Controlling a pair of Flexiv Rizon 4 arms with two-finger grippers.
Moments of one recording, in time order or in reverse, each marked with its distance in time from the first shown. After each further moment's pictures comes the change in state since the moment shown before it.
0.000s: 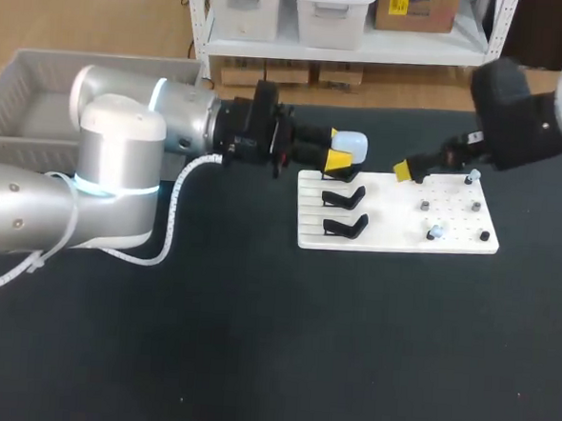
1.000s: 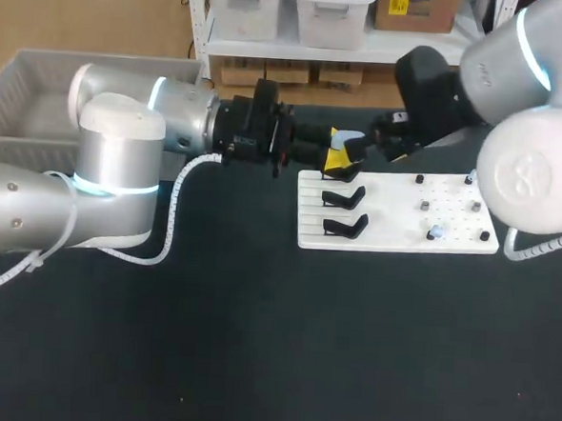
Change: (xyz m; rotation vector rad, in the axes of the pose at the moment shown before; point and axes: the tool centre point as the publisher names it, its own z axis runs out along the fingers) left arm -0.001 -0.001 -0.001 -0.004 0.004 0.002; right arm -0.037 0.006 0.072 0.024 0.107 0.082
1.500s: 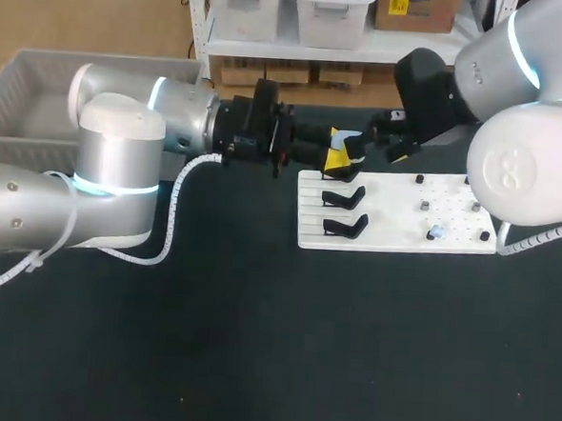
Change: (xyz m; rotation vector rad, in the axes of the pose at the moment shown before) left arm 0.000 0.000 0.000 0.000 0.000 0.000; right arm -0.004 -0.016 0.012 0.014 0.007 0.057
